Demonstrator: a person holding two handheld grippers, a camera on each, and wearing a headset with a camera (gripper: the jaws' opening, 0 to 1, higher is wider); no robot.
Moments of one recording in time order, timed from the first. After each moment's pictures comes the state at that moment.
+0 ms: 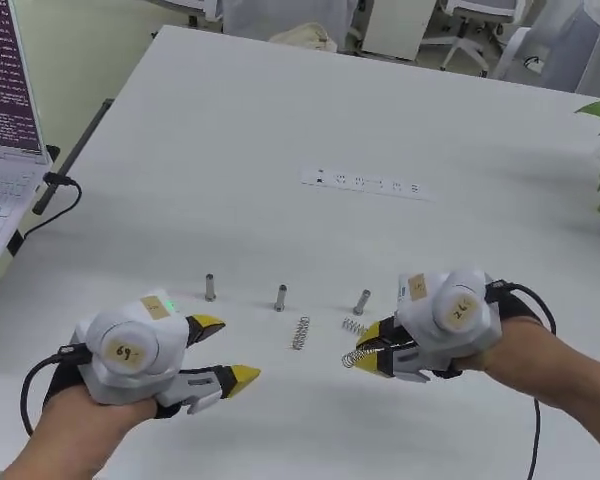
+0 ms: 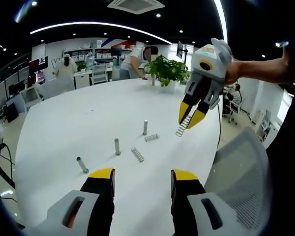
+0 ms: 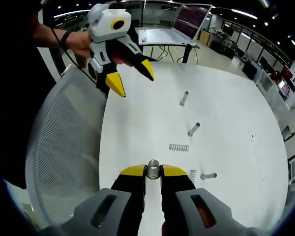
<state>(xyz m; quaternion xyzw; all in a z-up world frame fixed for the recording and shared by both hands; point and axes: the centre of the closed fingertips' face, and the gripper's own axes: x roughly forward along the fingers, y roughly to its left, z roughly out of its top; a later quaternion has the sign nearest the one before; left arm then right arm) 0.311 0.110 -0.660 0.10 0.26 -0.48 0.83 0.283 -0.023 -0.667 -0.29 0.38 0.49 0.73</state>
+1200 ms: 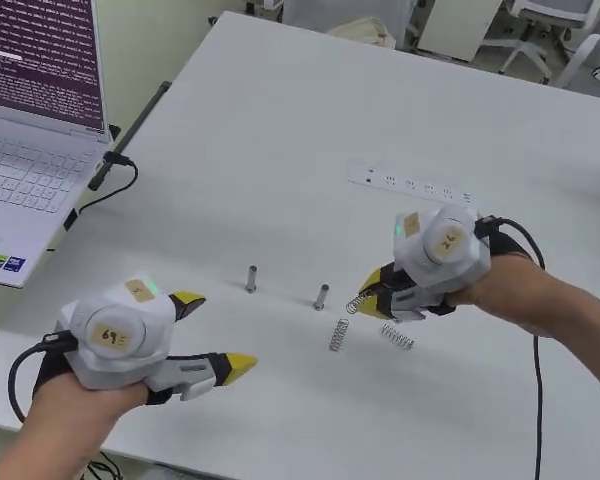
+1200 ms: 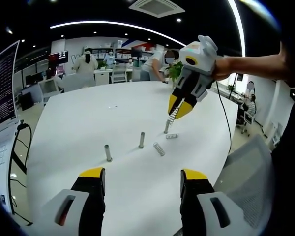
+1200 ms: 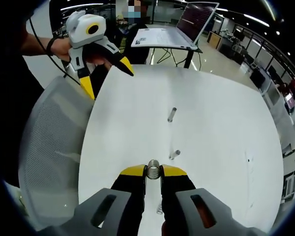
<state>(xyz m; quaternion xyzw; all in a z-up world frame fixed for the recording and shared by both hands) 0.327 0.164 -0.659 0.07 0.26 -0.42 0.87 0.361 0.019 -0.662 -0.32 0.37 0.52 0.70</state>
